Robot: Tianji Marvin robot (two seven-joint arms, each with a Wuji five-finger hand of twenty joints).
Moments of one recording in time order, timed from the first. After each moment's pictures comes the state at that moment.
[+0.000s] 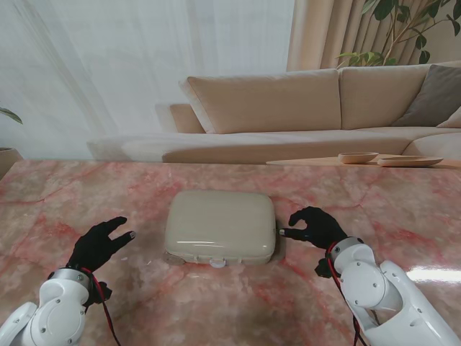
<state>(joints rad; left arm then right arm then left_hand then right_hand) 1.98 -1.14 -1.51 -1.89 0.52 0.19 0.08 -1.69 -1.09 1.36 -1.68 -0.54 0.09 0.10 1.02 -0.07 -0.01 -0.07 0.49 0.22 0.14 0.32 0.46 0.29 0.28 0.44 0.43 0.36 0.45 0.77 0.03 0.40 0.99 0.89 0.57 -0.47 0.56 -0.05 0.74 0.21 0.36 0.72 0.45 0.34 0.34 0.54 0.47 0.30 0.28 0.50 0.18 0.34 0.94 0.67</state>
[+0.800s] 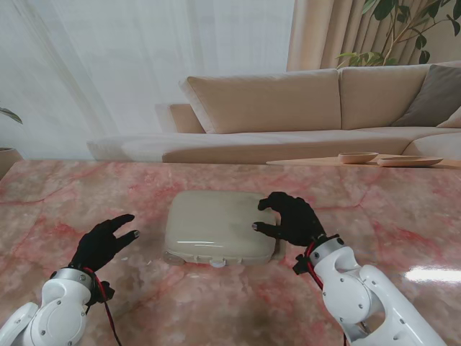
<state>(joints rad) 1.98 -1.14 -1.50 -1.90 0.52 0.15 0.08 -1.71 -1.10 1.26 -1.80 -0.69 -0.10 -0.07 1.02 -0.07 -0.01 -0.07 0.49 0.12 0.17 0.32 0.47 0.29 0.28 0.44 0.43 0.36 0.45 0.77 0.03 0.40 0.99 0.90 0.63 -0.42 0.55 -0.02 0.68 0.21 0.32 0.72 0.48 0.34 0.35 0.53 0.48 0.28 0.24 0.48 0.20 0.28 0.89 0.67</state>
